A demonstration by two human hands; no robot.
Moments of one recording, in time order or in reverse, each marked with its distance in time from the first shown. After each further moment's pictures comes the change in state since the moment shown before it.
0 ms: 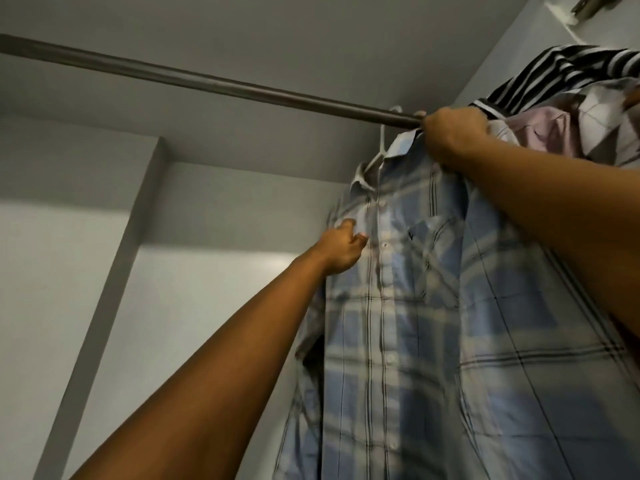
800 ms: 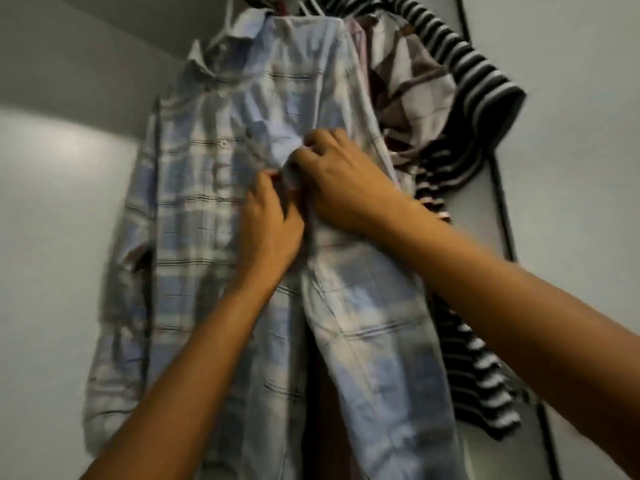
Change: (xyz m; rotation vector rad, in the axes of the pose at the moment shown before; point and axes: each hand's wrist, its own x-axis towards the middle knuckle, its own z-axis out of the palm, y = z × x) left_hand -0.141 0.134 0.121 -0.717 0.456 0.043; right_hand -0.257 0.042 -0.039 0.101 -0.078 -0.433
